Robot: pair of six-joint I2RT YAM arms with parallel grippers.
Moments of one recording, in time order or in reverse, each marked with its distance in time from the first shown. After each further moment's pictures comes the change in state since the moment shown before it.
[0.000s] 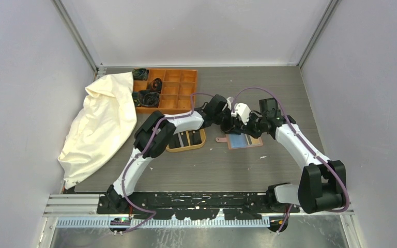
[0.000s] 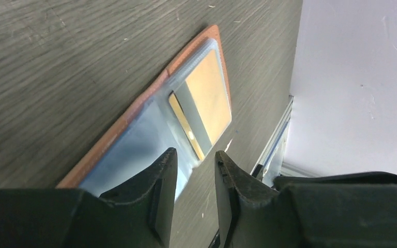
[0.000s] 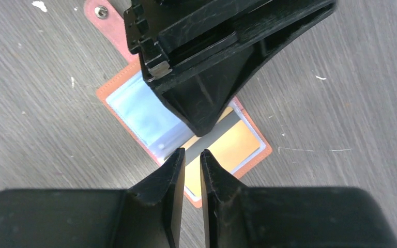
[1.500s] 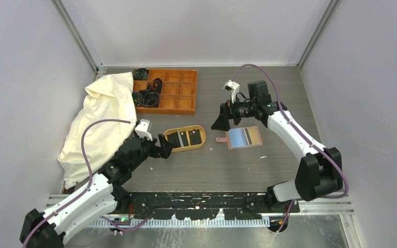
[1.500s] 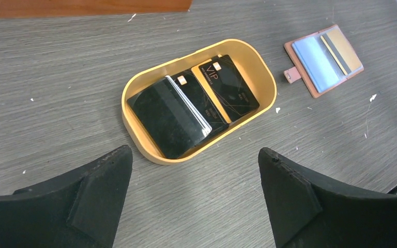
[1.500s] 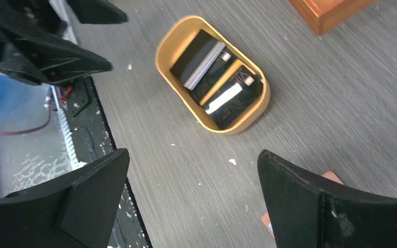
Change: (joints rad) left arm 0.172 -1.706 -1.377 -0.041 -0.641 0.590; right arm 0.103 0.090 0.230 0.093 -0.523 0.724
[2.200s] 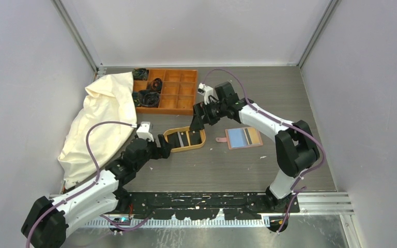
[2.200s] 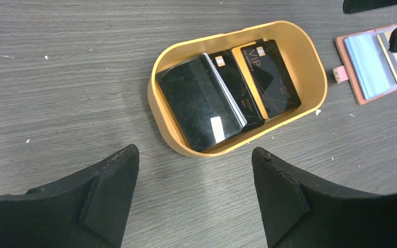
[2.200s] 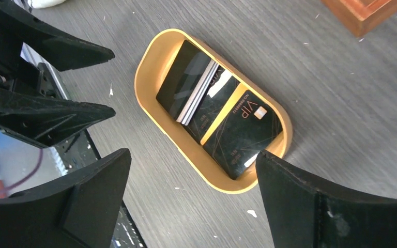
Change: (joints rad) left arm 0.000 0.109 -0.069 0.076 -0.100 -0.092; right arm 0.257 0.315 0.151 0.122 0.271 0.226
